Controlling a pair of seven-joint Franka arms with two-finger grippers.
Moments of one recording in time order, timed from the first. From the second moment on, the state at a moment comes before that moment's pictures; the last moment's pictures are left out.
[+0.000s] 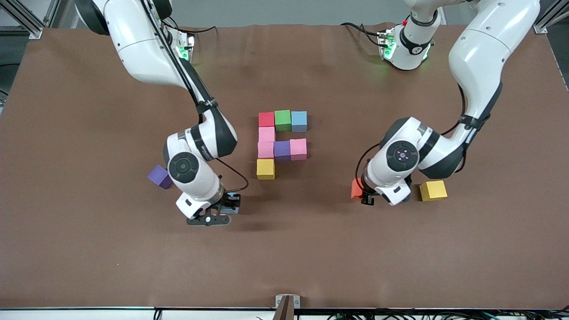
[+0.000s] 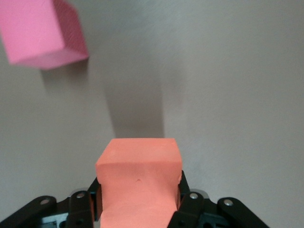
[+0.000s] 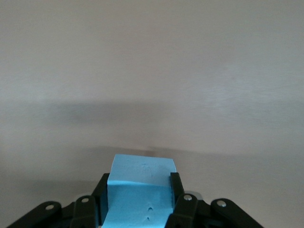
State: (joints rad) left arm 0.14 0.71 -0.69 -1.63 0.48 2.13 -2.15; right arm 0.54 0.79 -0.13 -1.35 0.14 2.22 0.34
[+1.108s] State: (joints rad) left arm 0.11 0.71 -0.69 -1.64 0.48 2.13 -2.32; right arm 0.68 0.96 -0.12 -1.10 0.14 2.08 0.42
